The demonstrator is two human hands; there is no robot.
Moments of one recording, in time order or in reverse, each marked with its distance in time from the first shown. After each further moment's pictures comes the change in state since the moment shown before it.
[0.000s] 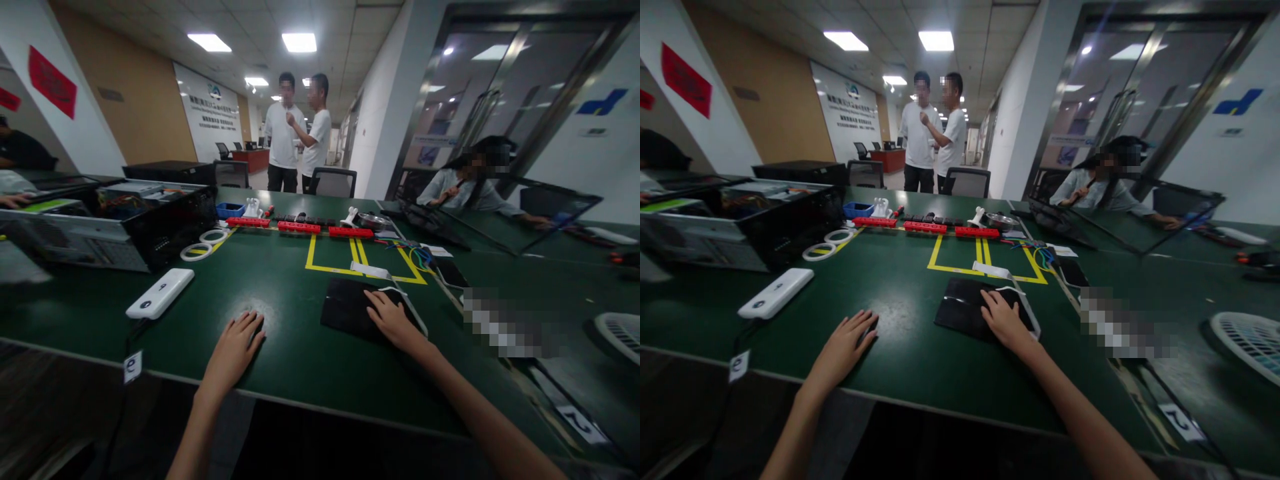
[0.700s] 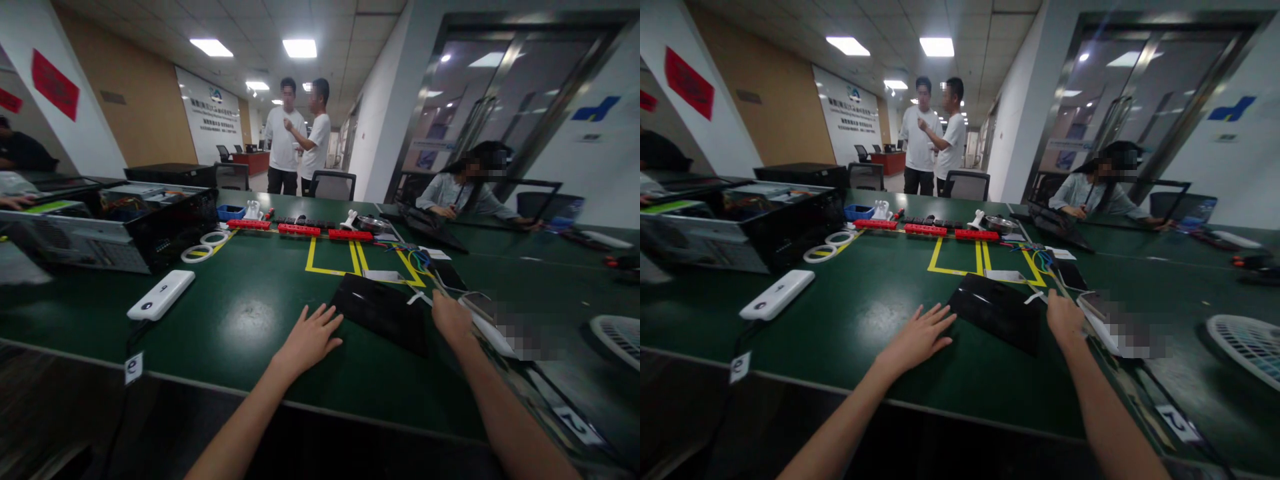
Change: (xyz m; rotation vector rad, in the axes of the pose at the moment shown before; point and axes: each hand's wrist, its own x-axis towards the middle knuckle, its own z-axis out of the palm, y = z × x) left_hand 0.056 0.121 0.000 -0.083 -0.237 0.445; right_hand -0.009 0.104 -0.028 -0.440 0.085 0.566
